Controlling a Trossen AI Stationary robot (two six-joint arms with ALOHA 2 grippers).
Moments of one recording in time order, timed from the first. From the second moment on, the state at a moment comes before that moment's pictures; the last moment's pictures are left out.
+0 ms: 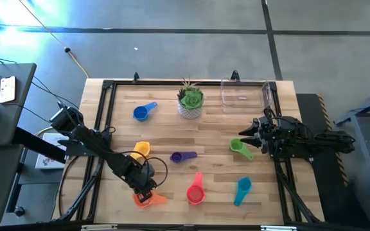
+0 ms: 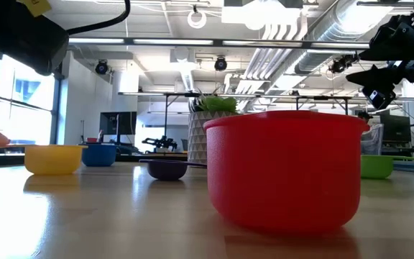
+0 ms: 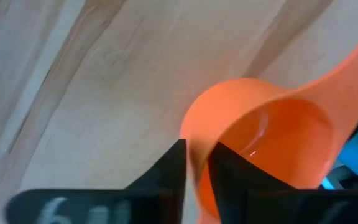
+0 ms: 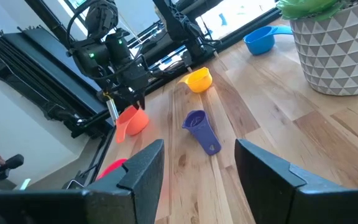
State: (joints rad) left arm -0.62 1.63 0.96 -0.65 0.15 -1.25; right arm -0.08 0.01 0.11 -0.25 -0.16 0.52
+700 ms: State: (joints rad) left arm -0.37 1.63 0.96 -0.60 0.10 -1.26; right arm -0.08 0.01 0.11 -0.25 -0.16 0.52
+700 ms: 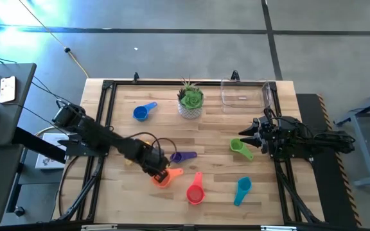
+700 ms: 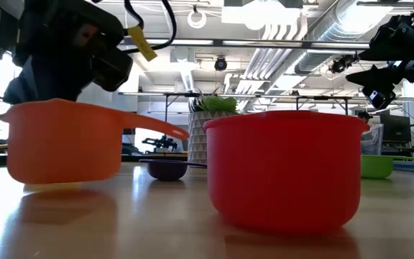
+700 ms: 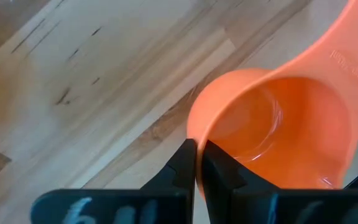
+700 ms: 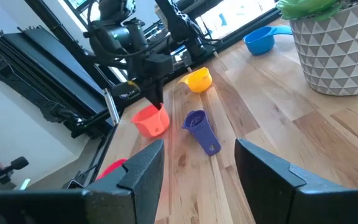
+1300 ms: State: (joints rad) left arm -0.35 1.63 0.96 -0.60 0.15 -1.28; right arm -0.08 0.01 0.11 -0.25 -0.16 0.52
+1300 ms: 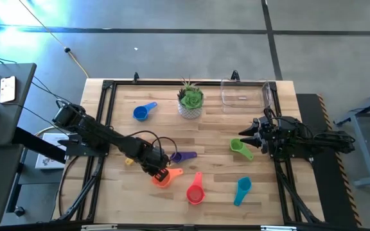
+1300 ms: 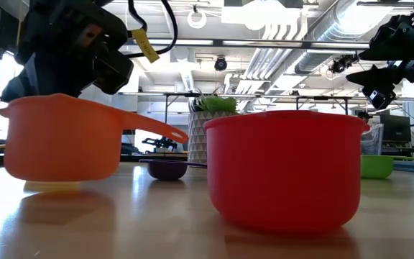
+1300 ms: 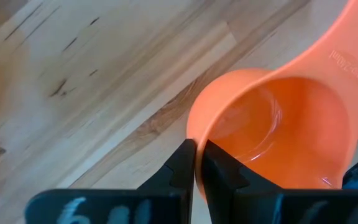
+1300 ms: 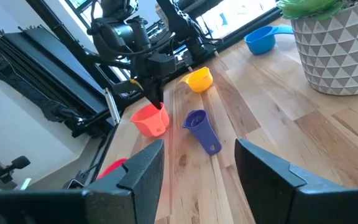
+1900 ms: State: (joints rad) left arm -0.35 1.63 0.96 -0.58 0.15 -1.28; right arm -0.08 0.01 0.11 -0.25 -0.17 0.53
